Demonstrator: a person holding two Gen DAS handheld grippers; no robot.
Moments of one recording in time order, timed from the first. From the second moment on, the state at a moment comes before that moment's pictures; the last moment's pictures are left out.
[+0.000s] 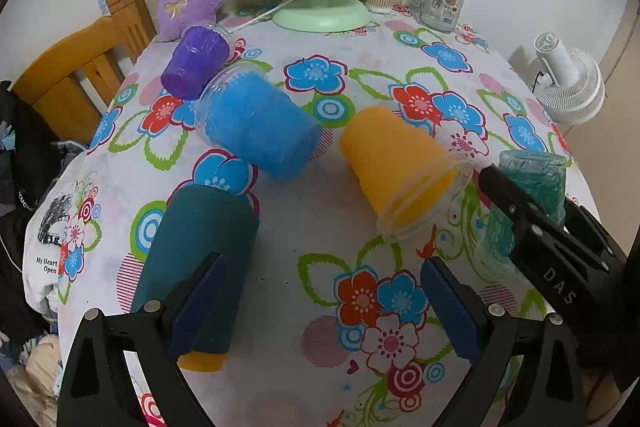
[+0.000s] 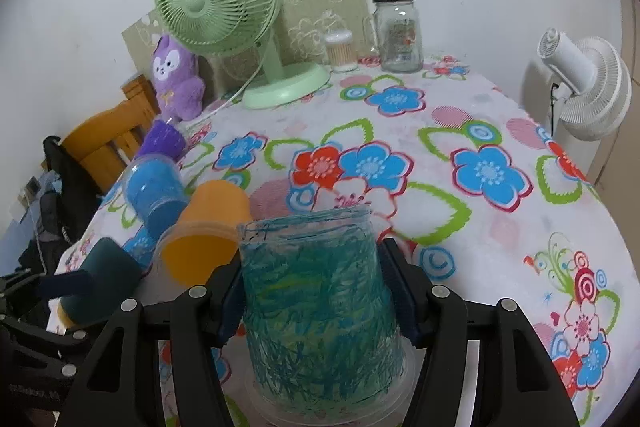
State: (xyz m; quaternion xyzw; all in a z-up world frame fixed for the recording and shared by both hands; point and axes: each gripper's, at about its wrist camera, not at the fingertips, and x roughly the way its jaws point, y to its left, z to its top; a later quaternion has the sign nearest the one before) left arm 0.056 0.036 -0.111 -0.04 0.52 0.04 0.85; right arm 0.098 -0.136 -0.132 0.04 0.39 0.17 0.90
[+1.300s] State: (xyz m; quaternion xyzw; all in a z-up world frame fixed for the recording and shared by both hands) left arm 0.023 0.030 0.021 -0.03 0.53 0.05 0.84; right arm 0.055 -0.136 0.047 -0.03 0.43 0.16 0.89
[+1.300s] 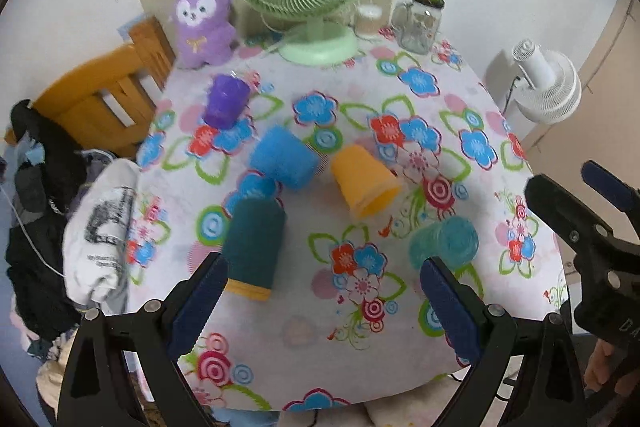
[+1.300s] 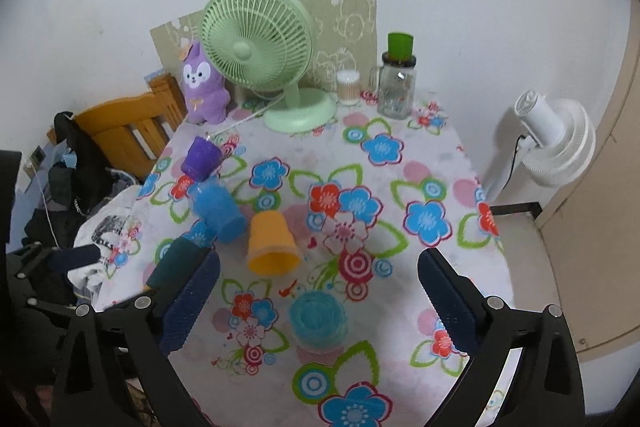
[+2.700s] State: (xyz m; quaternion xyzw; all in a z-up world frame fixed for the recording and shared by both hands) left arm -0.002 0.056 0.104 -0.06 0.44 0.06 0.89; right arm 0.033 -0.128 0.109 -0.04 0.41 0.11 0.90
